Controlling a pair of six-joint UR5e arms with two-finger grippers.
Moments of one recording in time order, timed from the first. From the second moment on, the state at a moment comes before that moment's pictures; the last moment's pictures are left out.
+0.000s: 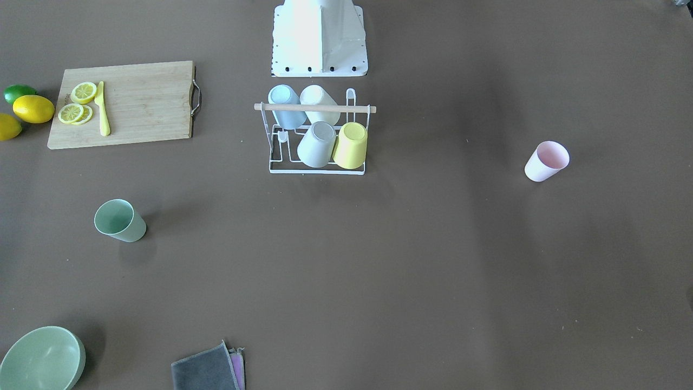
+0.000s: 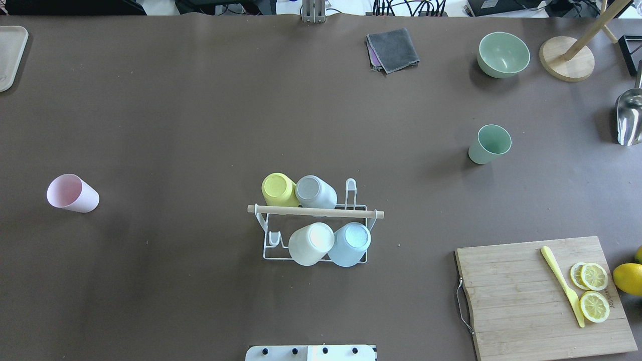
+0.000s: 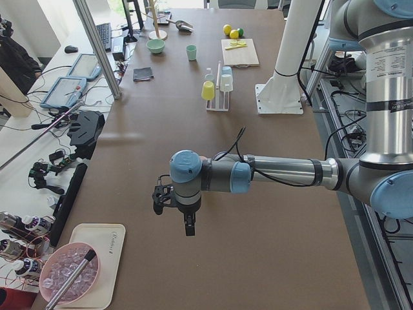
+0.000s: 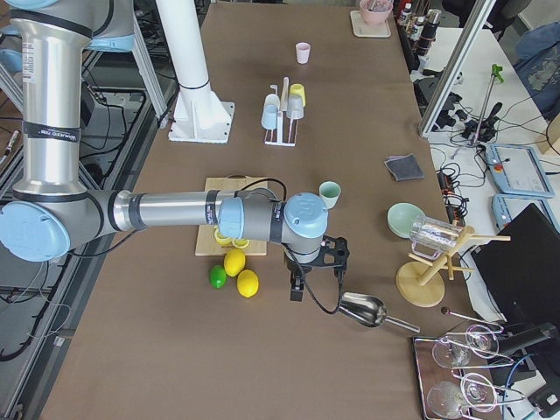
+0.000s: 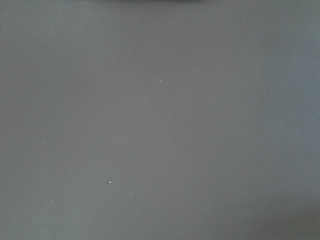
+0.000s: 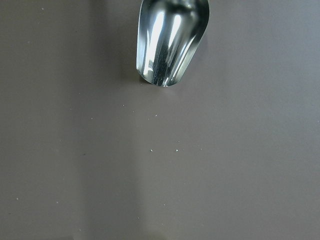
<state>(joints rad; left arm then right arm) -1.58 -1.45 -1.74 -1.56 -2.30 -0.13 1.61 -1.67 1.76 -1.69 2.36 0.01</state>
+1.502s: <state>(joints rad) -1.58 -1.46 -1.75 -1.56 -2.30 -0.13 1.62 -1.67 1.71 -1.61 2.34 0.02</state>
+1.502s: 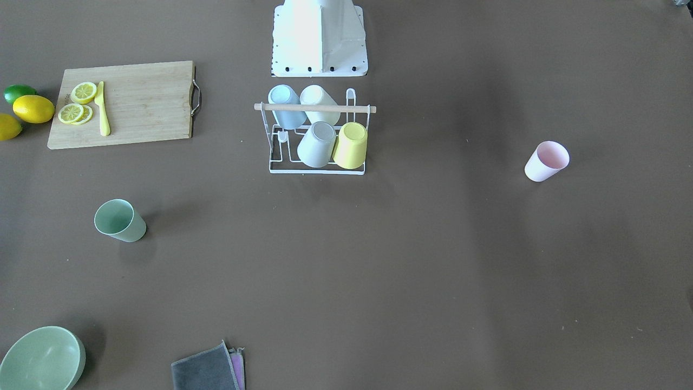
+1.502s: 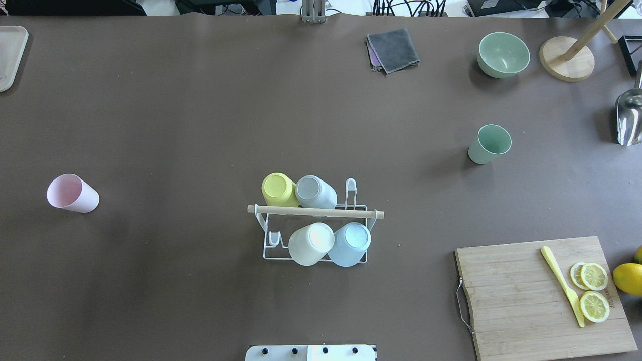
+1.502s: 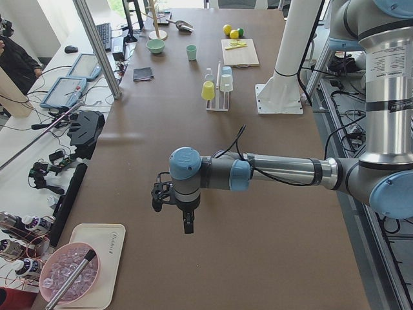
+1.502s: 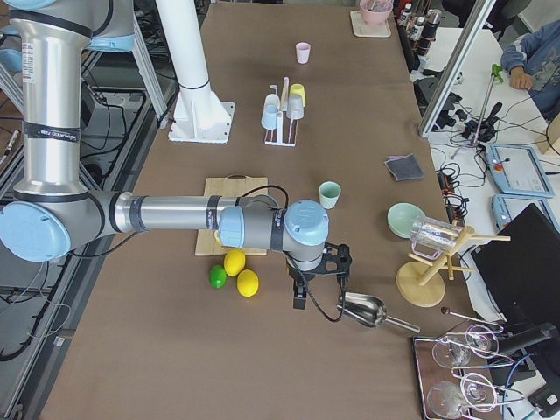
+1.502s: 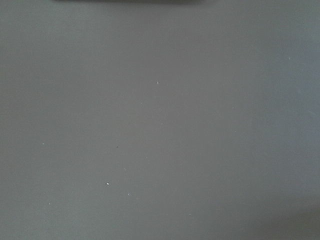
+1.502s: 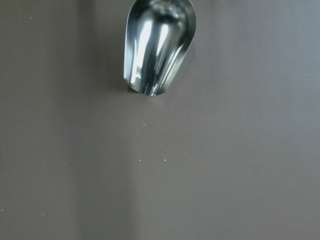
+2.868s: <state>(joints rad) -1.58 -1.46 -1.75 -1.56 -2.30 -0.13 1.61 -1.67 1.69 -1.53 2.29 0.02</state>
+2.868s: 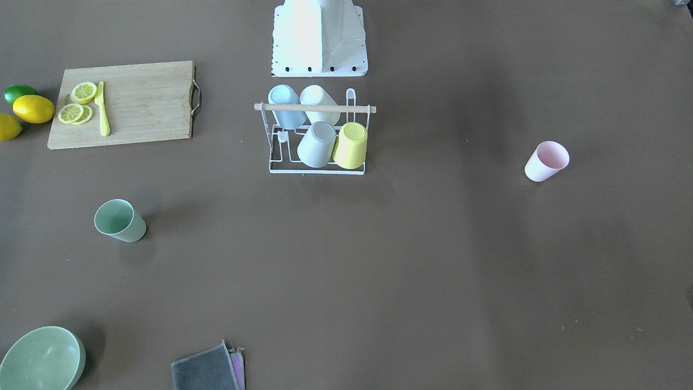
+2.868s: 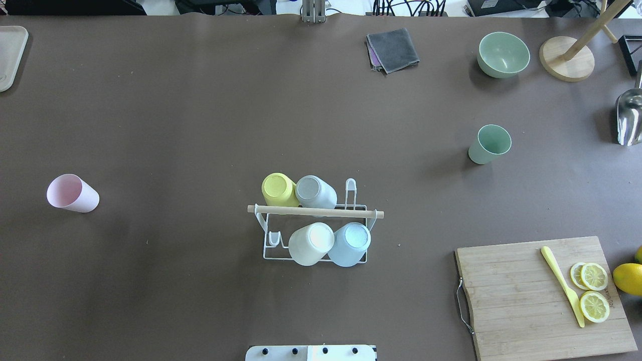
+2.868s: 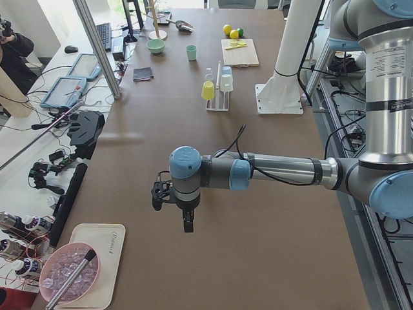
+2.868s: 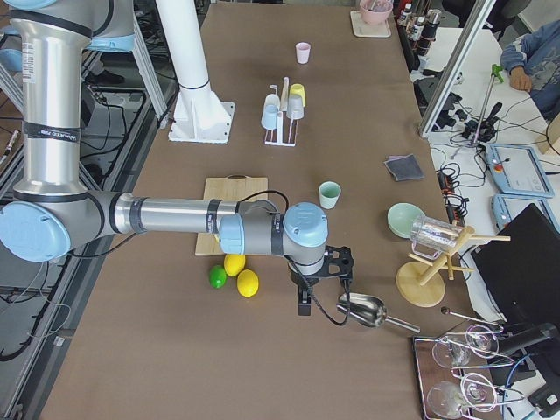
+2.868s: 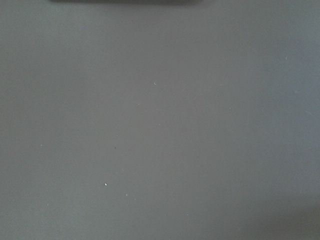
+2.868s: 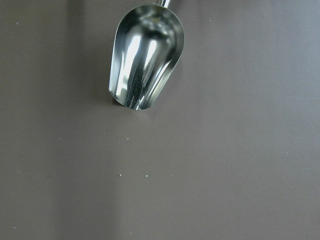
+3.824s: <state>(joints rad) -1.58 -1.46 -1.75 -1.56 -2.30 -0.13 1.31 -1.46 1.82 -1.78 2.22 0.03</state>
